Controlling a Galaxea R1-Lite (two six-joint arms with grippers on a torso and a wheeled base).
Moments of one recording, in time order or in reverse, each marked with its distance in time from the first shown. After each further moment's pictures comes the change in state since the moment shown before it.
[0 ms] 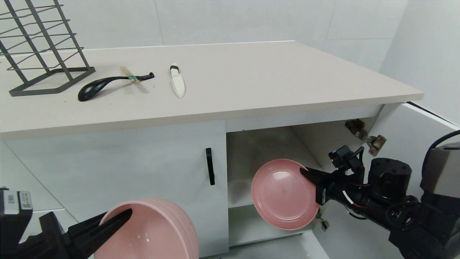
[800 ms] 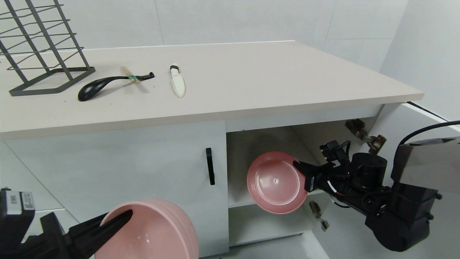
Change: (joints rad) left arm 0.002 0.003 0.000 0.008 0.000 0.001; right arm -0.025 0.145 -0.169 0.000 0.000 0.124
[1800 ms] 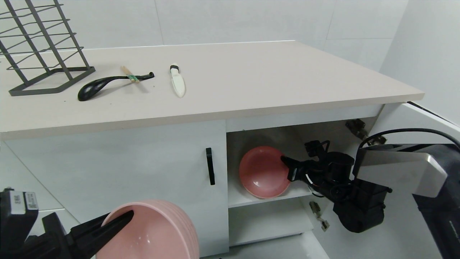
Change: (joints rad) left arm 0.000 0.009 0.000 0.001 0.000 0.001; right arm -0.002 0.253 -0.311 0.000 -0.023 0.143
